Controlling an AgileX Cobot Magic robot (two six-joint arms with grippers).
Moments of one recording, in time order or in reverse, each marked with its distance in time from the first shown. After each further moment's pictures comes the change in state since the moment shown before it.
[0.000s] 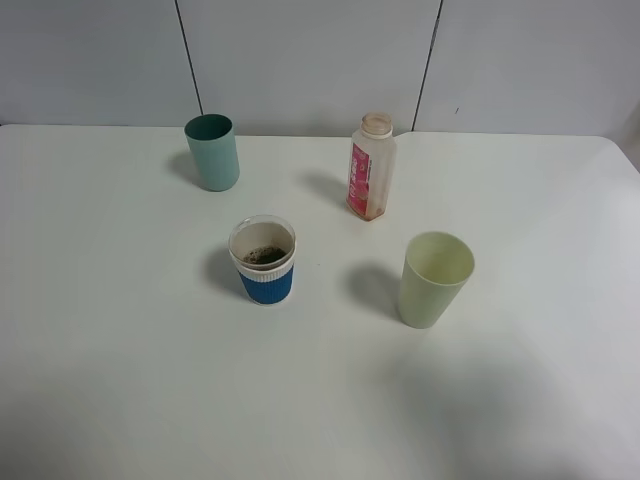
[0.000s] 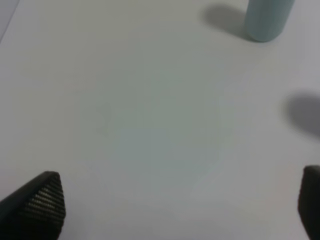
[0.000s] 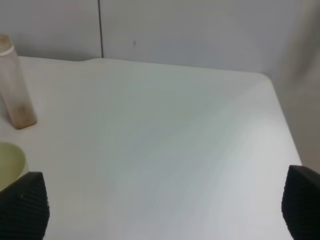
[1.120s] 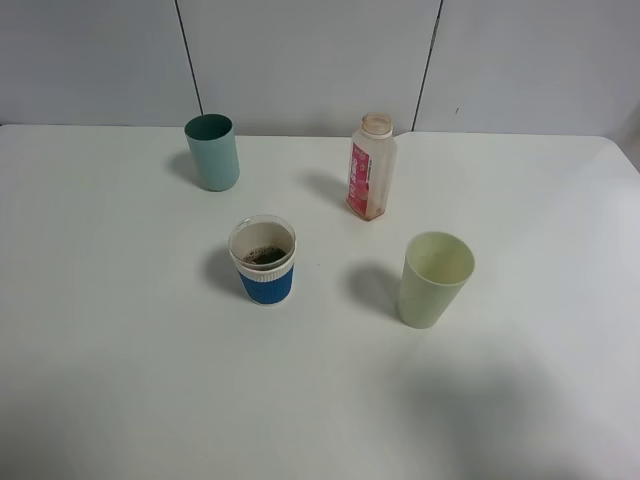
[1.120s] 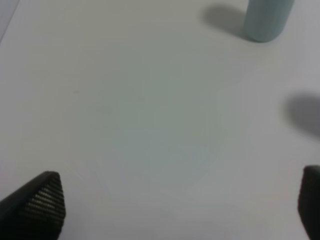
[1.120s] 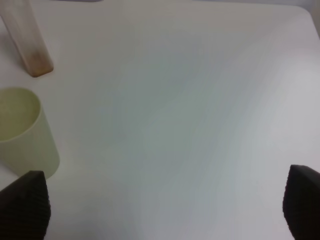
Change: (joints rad) left arm 0.000 0.000 0.000 0.000 0.000 0.000; right arm 0.000 0.000 0.089 0.046 0.058 0.049
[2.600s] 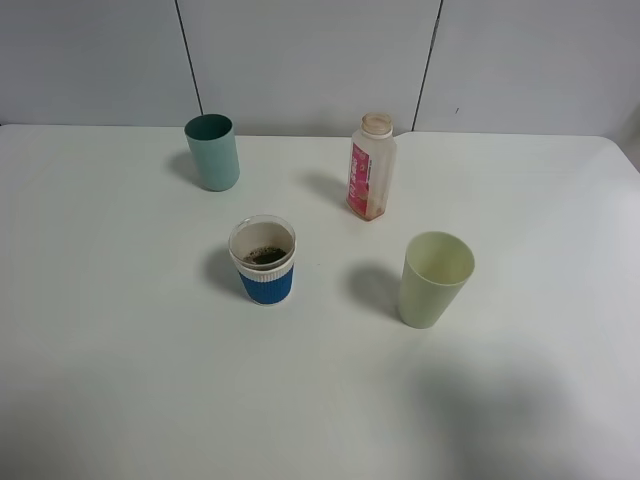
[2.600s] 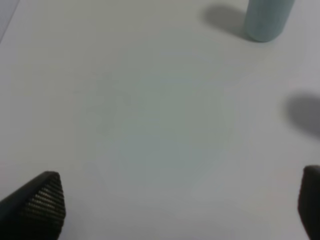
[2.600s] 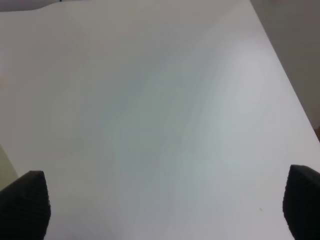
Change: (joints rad) left arm 0.000 0.000 0.000 0.000 0.000 0.000; right arm -0.181 0.000 0.000 0.000 0.000 0.000
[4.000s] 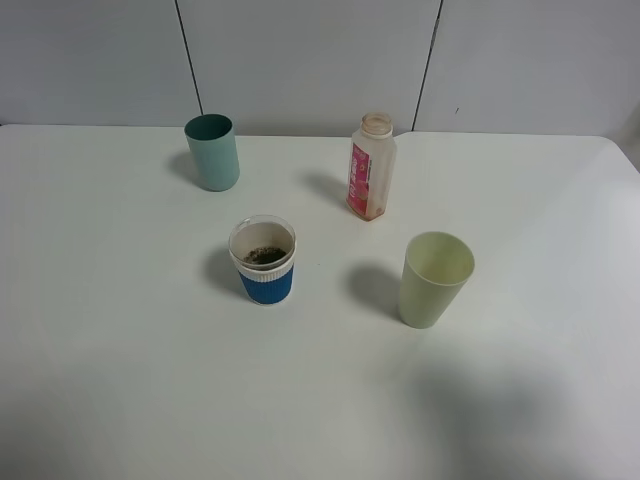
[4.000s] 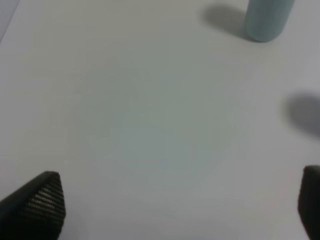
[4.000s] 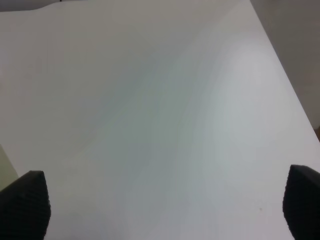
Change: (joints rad) left arm 0.000 0.000 0.000 0.000 0.000 0.000; right arm 0.000 0.000 0.000 0.000 0.000 0.000
